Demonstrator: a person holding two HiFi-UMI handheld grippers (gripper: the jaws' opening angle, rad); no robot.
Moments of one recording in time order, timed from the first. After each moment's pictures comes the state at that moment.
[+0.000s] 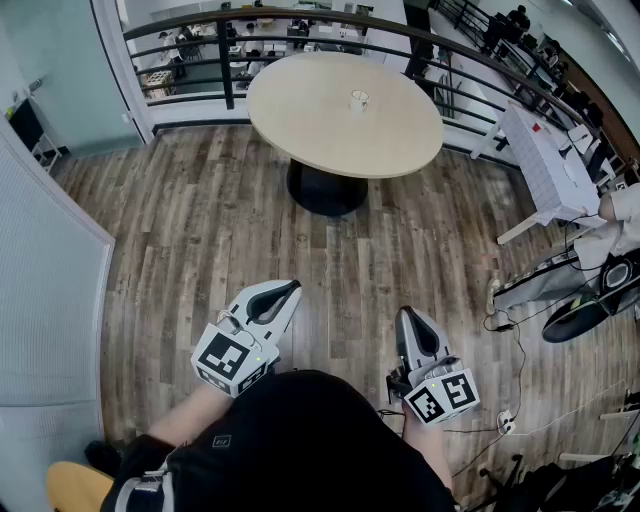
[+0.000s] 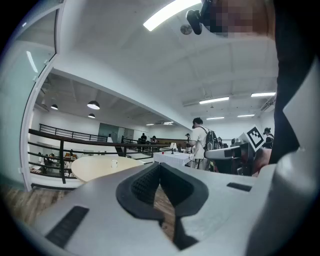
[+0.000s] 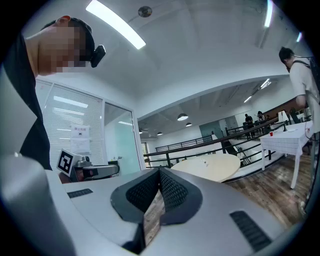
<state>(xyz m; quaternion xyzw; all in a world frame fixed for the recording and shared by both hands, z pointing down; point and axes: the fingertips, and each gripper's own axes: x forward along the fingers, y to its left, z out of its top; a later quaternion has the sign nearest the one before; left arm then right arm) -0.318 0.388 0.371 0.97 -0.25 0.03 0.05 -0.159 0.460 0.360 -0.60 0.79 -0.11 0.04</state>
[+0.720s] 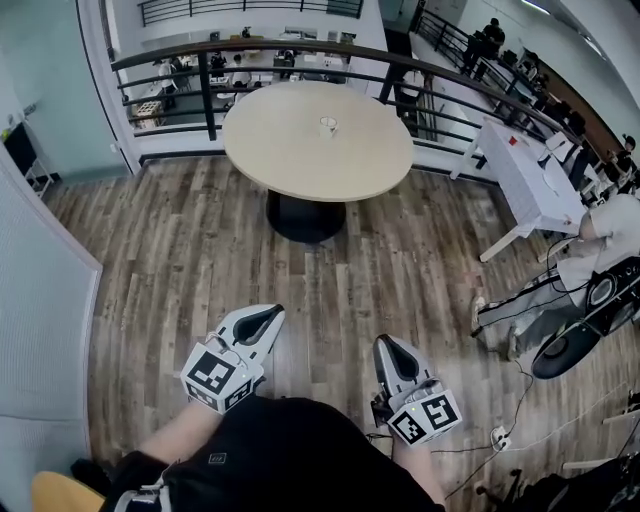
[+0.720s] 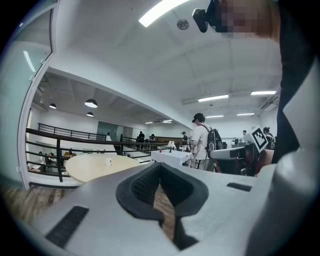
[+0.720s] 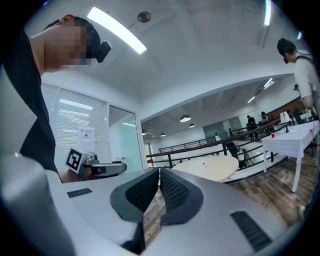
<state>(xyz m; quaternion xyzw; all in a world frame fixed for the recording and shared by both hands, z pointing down) -0.258 0.419 0.376 0.97 -0.25 0.04 0.06 -0.109 0.506 0.365 -0.59 0.80 -0.10 0.04</state>
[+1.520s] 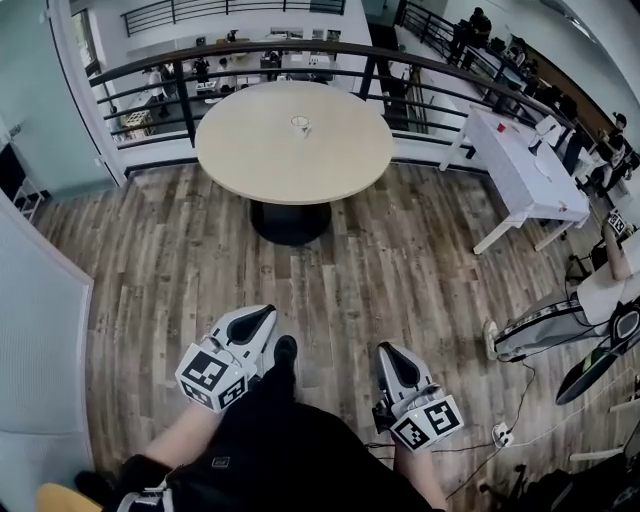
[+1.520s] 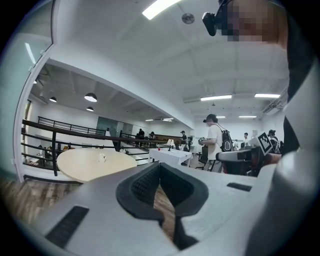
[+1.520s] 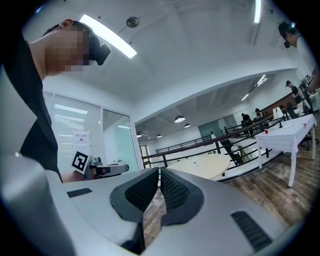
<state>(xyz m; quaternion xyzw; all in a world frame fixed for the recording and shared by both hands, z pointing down) -0.169 0.407 0.394 0.97 -0.24 0.05 0.08 -0.010 0.521 0.382 -0.60 0.79 -0.11 0.07</state>
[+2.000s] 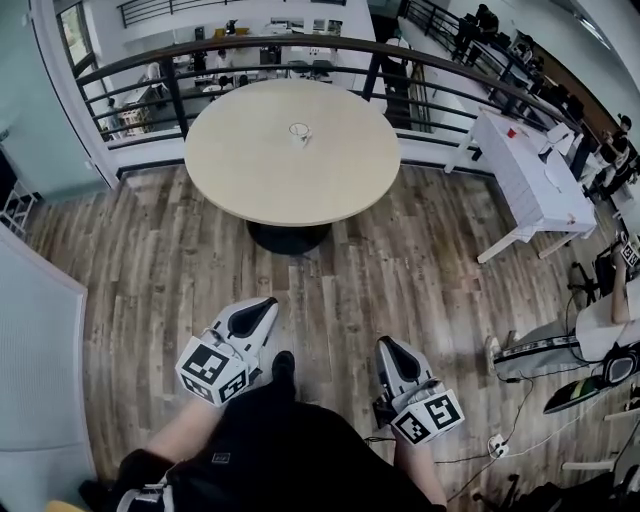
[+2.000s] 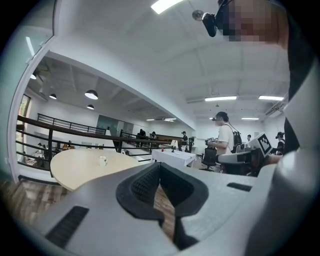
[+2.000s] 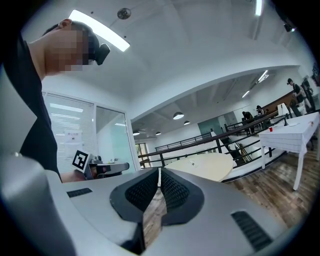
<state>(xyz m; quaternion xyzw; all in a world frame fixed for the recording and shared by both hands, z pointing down) -0.125 0.276 0.399 0.97 -0.24 0.04 0.09 0.031 0.389 0.390 -0.60 0.79 -0.12 0.06</state>
